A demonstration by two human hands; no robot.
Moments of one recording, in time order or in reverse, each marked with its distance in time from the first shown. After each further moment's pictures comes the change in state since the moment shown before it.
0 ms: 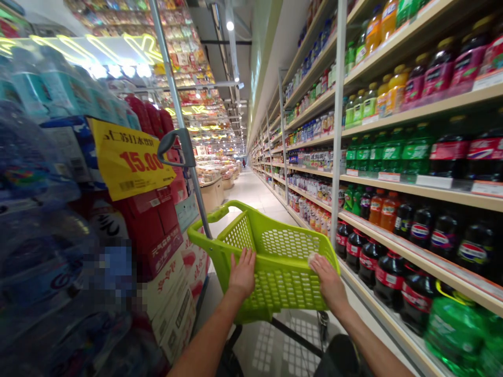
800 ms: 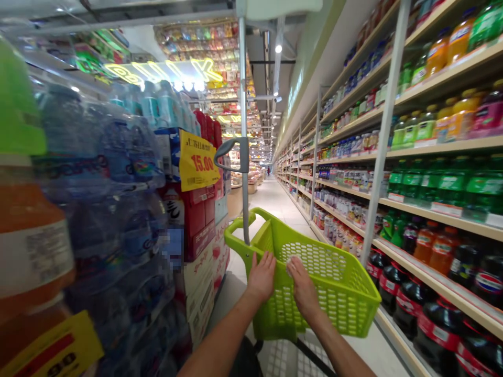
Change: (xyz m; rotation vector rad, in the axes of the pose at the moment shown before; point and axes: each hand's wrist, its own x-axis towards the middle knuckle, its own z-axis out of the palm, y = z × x) left_hand -0.042 -0.022 -0.029 -0.082 0.155 0.042; right_hand 0.041 -0.126 0.058 0.262 -0.012 -0.176
